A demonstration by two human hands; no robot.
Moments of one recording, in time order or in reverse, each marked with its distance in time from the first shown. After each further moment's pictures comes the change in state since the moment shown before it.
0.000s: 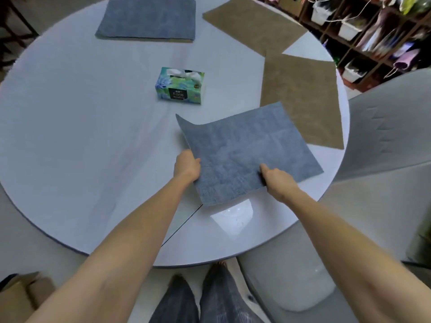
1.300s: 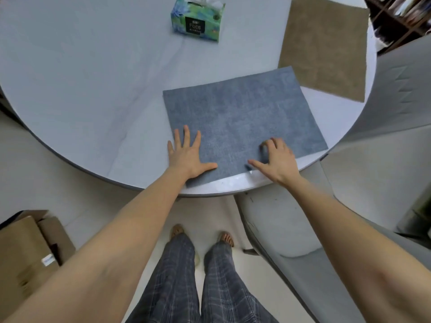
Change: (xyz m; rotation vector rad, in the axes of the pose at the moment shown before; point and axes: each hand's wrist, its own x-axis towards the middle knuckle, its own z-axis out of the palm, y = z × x) left_hand -0.090 -0.120 0.039 0.547 -0.146 0.169; right_hand -0.070 -0.038 0.083 0.307 0.244 0.005
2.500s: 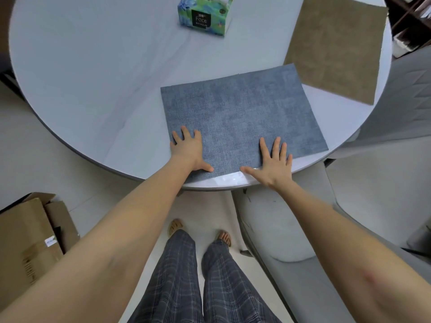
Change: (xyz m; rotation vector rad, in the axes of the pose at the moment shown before) left_hand -0.002 0.033 -0.003 0.045 -0.079 -0.135; right_hand -0.004 0.018 0.022 -0.089 -0.204 0.065
